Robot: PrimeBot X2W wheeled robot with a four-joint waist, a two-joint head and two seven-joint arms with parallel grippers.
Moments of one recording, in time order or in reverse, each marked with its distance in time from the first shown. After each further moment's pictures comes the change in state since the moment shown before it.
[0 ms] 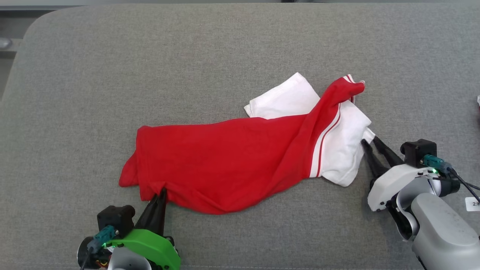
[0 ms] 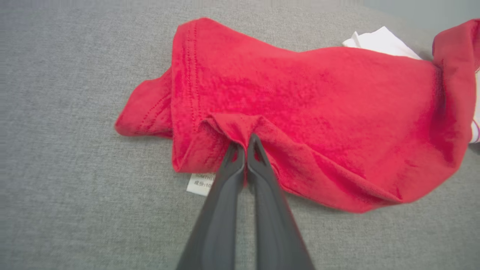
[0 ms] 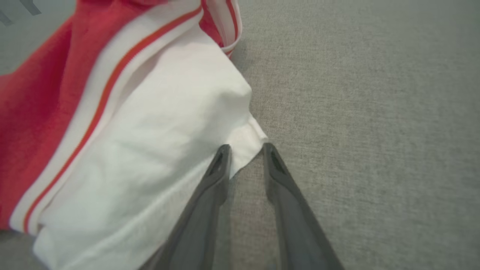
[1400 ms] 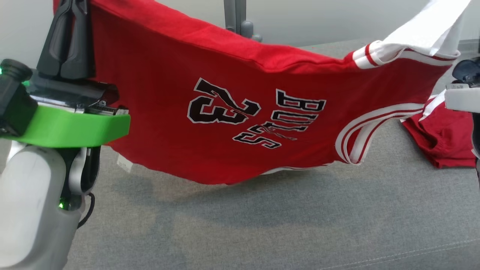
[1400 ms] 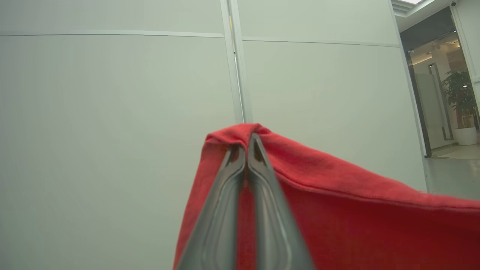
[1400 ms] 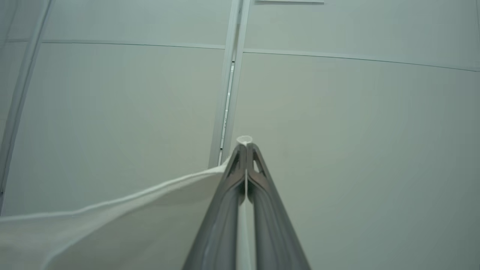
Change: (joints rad) left arm -0.513 0.139 0.127 -0.404 0.161 0.034 0.001; right arm -0.079 -0.019 -0.395 -0.914 -0.172 0.000 0.130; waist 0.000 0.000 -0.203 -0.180
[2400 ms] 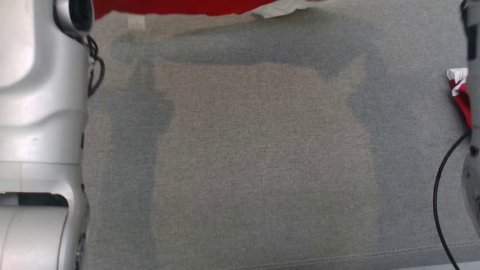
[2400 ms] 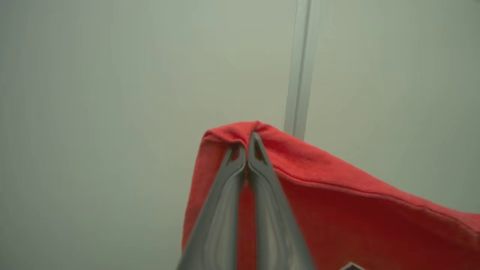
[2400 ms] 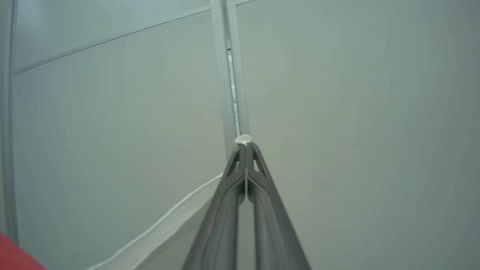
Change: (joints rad) left arm -0.681 -0.316 0.167 0.949 0.049 -0.259 -0.182; right arm -0.799 0.108 0.126 0.777 0.113 0.000 -0.188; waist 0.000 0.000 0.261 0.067
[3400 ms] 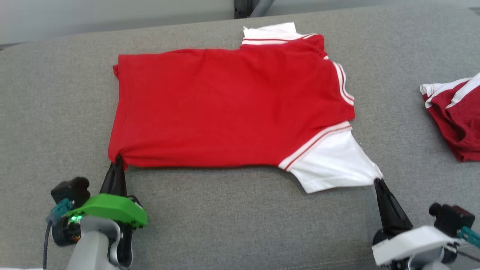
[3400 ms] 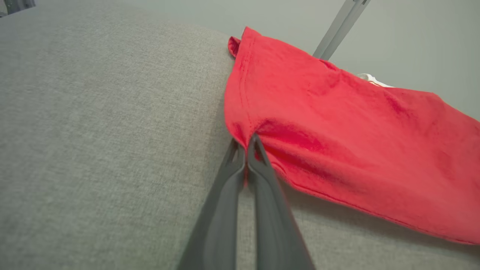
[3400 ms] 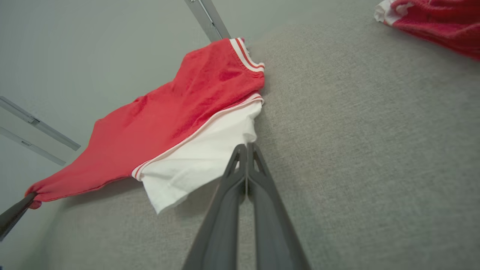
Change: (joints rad) left arm 0.920 -0.034 0.137 -0.044 -0.090 -0.027 0.014; right arm 1.293 0.001 0.103 -0.336 0.302 0.000 0.000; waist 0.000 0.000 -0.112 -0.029
